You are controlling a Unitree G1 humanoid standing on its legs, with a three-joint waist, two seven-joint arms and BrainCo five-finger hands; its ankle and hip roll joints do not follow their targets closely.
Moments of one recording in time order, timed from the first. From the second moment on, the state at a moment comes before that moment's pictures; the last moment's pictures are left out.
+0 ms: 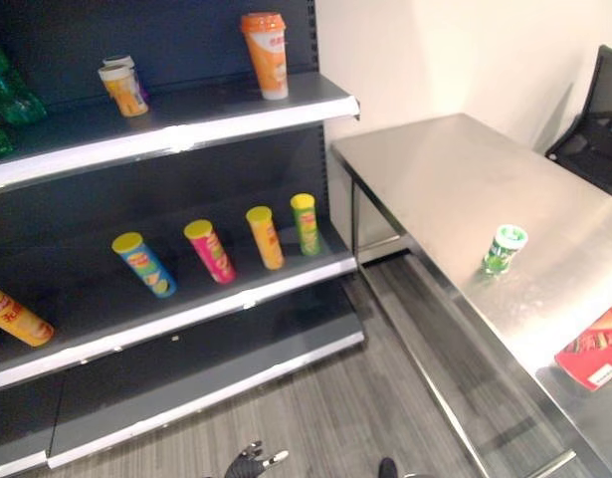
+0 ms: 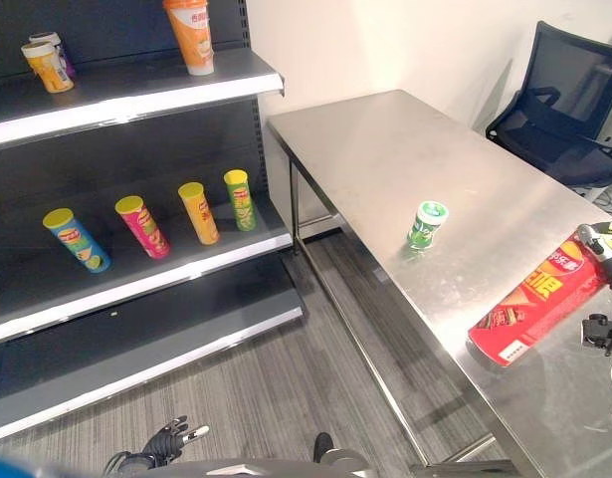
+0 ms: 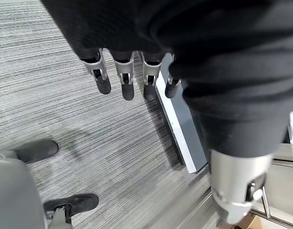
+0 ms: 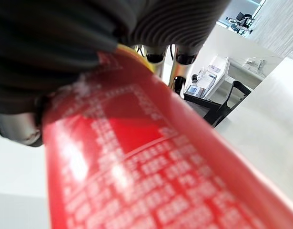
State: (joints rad) left arm 0.10 0.23 -0.16 1.11 -0.22 -0.17 -0.06; right arm 0.18 -0.86 -0.45 0.24 0.31 -0.26 -0.06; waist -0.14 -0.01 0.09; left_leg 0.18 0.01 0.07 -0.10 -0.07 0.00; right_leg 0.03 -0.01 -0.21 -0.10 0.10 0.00
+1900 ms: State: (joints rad) left arm 0.00 0.27 -0.09 1.10 -0.21 -0.19 -0.03; right arm -0.07 -0.90 -0.17 -0.27 -0.08 -0.30 -0.10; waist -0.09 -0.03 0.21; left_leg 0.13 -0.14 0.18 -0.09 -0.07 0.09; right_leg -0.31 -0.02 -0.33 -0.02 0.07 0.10
